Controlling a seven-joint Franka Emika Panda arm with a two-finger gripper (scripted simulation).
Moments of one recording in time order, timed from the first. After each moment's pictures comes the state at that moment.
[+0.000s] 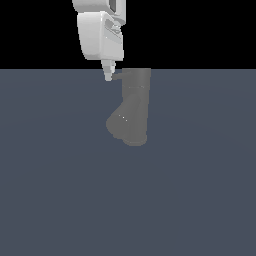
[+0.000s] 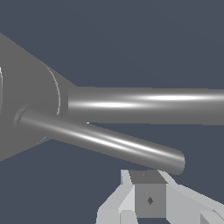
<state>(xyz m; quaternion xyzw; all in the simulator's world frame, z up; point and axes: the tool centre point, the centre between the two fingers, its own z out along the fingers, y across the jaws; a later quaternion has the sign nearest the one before) -0.034 0.049 0.270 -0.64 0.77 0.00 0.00</state>
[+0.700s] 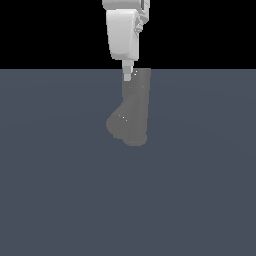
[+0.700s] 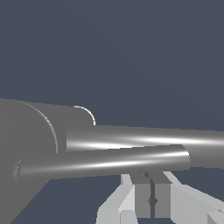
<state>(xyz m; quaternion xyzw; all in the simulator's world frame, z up) -0.045 0.000 0.270 -0.65 0.76 0.00 0.00</state>
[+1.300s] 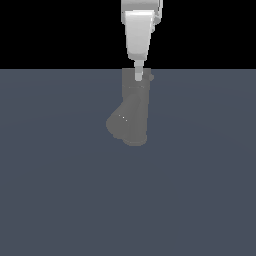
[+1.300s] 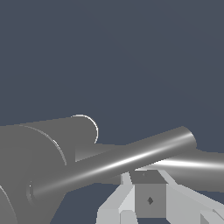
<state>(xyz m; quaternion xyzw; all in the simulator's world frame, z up) -0.039 -0.029 0.270 -0.66 0.75 0.00 0.00</state>
